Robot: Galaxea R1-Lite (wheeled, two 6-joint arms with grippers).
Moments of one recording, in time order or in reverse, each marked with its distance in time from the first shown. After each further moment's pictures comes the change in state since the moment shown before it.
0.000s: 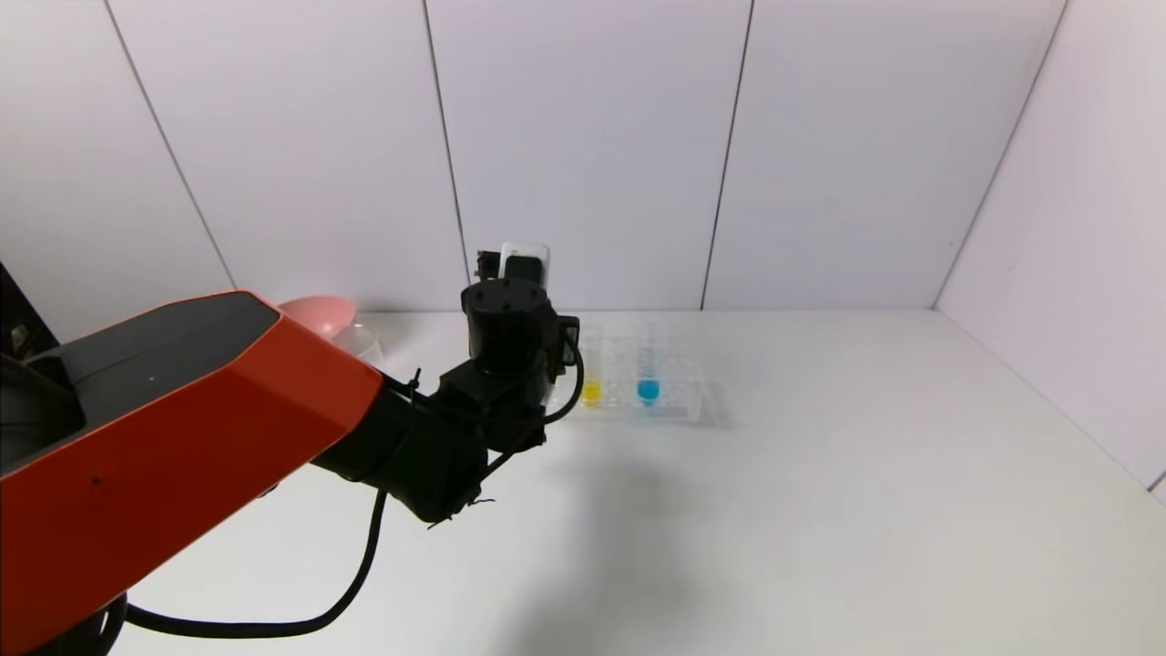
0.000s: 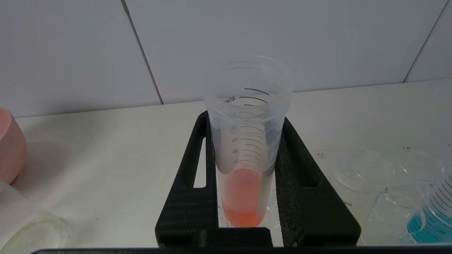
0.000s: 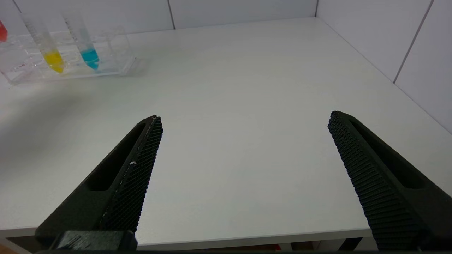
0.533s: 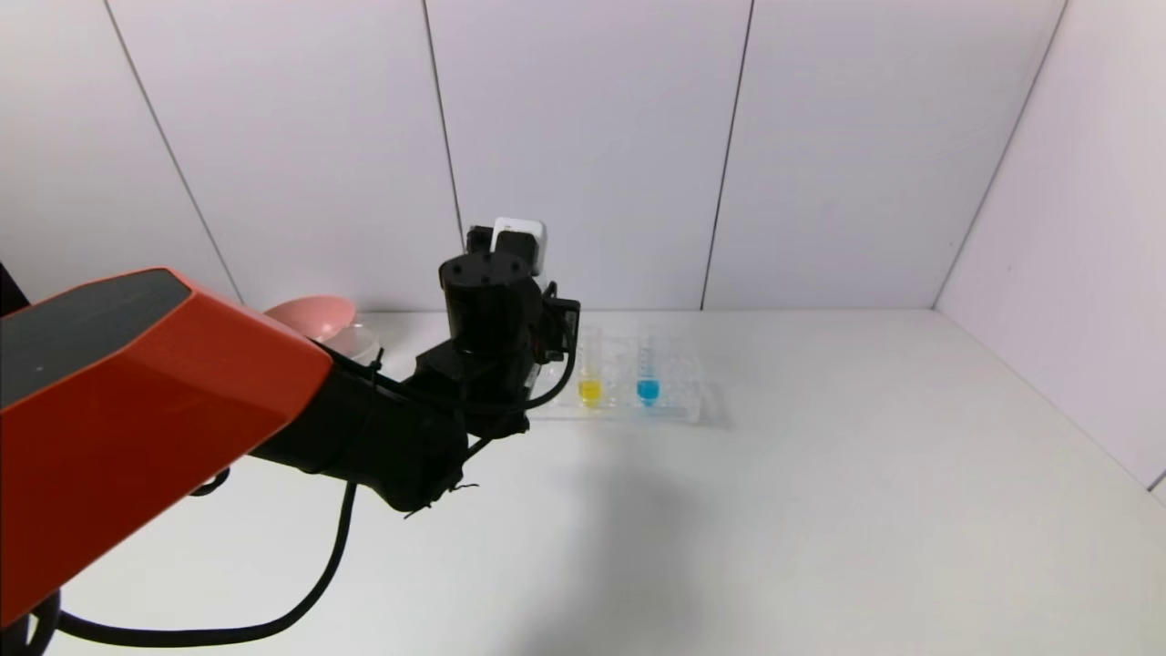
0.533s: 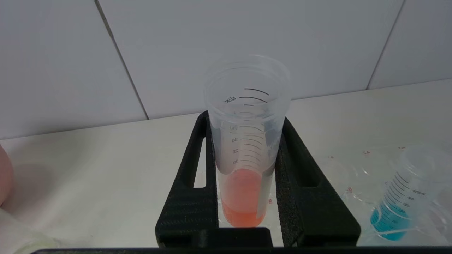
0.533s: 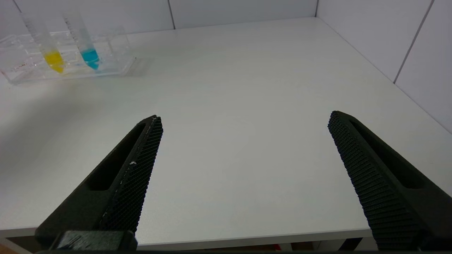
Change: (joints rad) left arm 0.009 -0.084 0.013 0.056 -0.109 -0.004; right arm 0.000 0.000 0.000 0.000 0.000 0.000
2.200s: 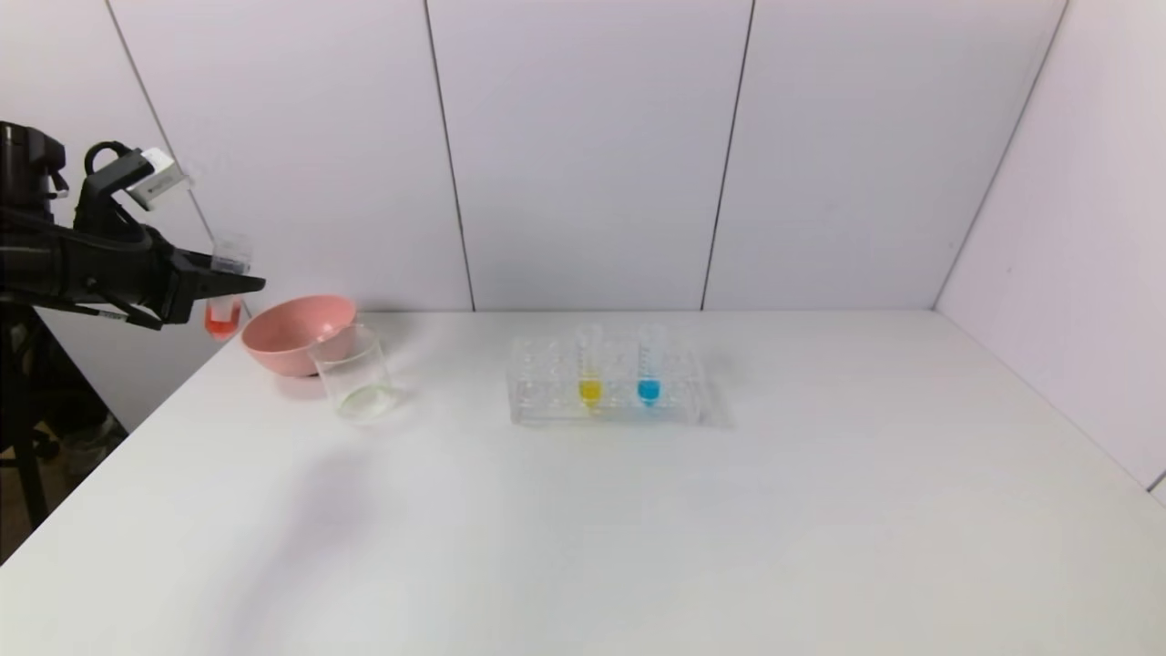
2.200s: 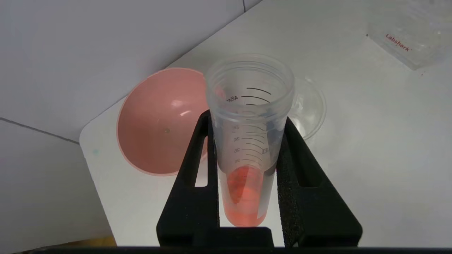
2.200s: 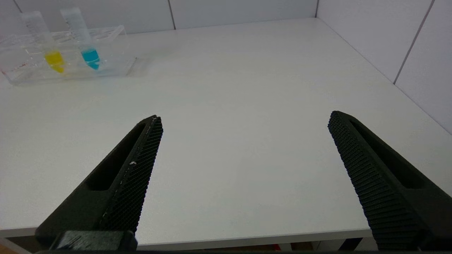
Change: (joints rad) left arm 0.977 -0.245 -0.362 1.206 -1.234 0.626; right arm 0.000 0.000 0.000 0.000 0.000 0.000
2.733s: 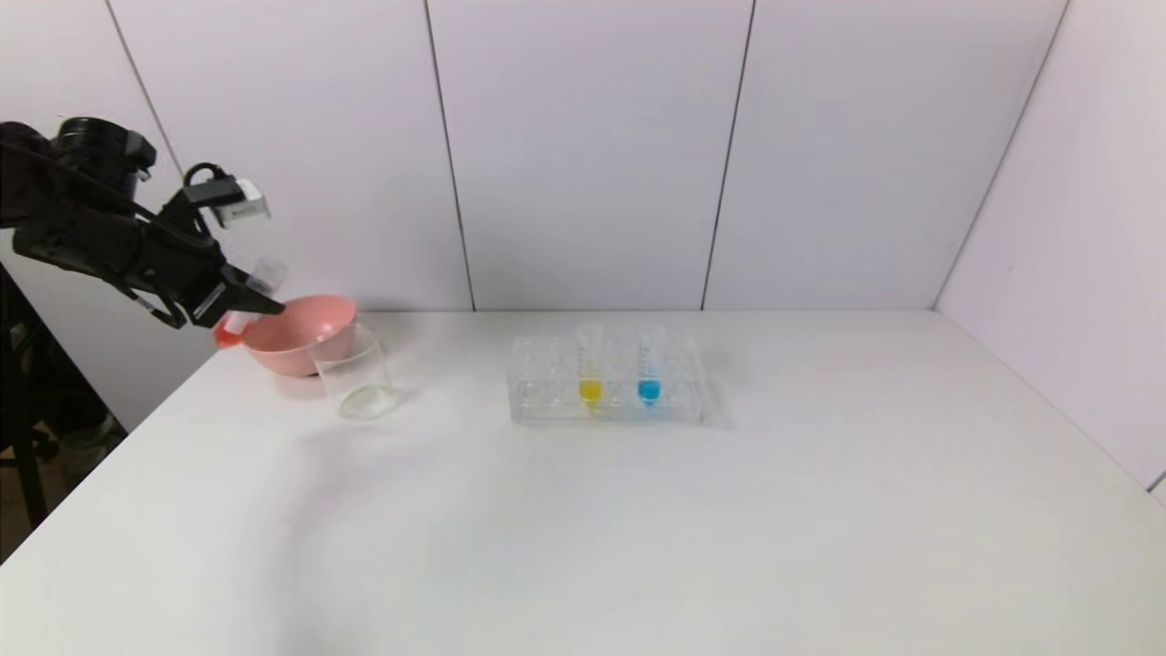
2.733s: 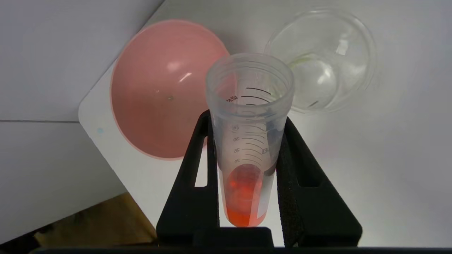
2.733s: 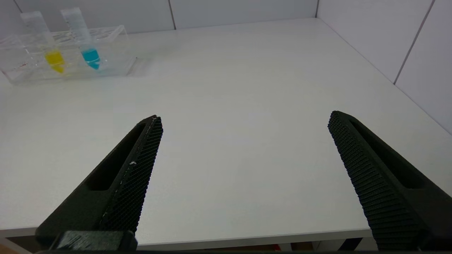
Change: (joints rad) left arm -0.076 0.249 -0.501 0.520 0.231 0.257; right arm 0.000 0.000 0.000 0.000 -0.001 0.000
